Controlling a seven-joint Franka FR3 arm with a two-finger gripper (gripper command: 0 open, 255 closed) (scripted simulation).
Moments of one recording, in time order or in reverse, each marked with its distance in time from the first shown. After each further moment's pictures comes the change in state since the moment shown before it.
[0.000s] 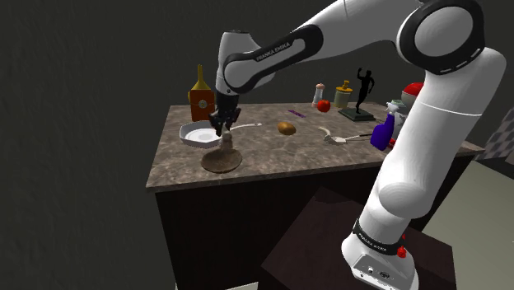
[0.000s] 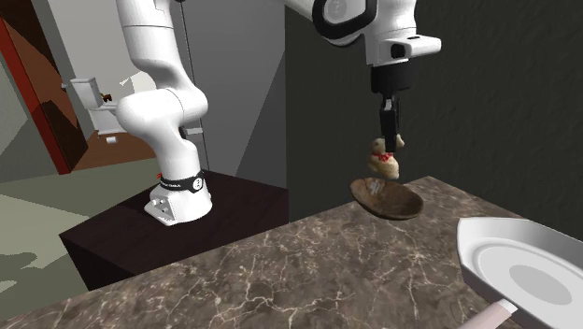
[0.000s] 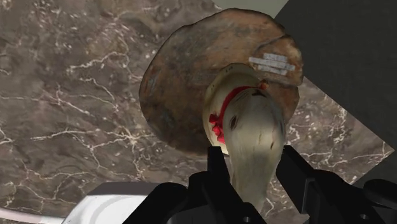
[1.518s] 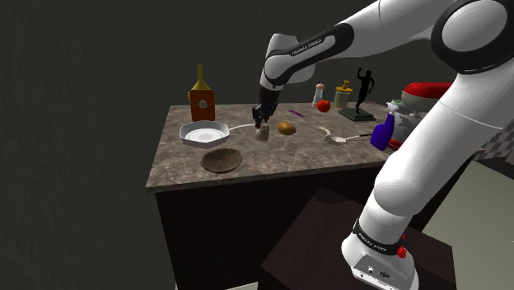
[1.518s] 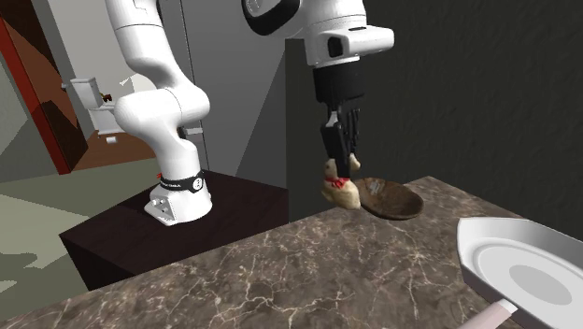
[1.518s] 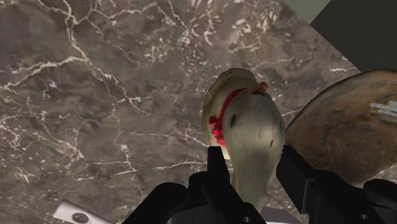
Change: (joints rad) arm -0.119 -0.194 -0.186 -0.208 0.047 0.015 -0.331
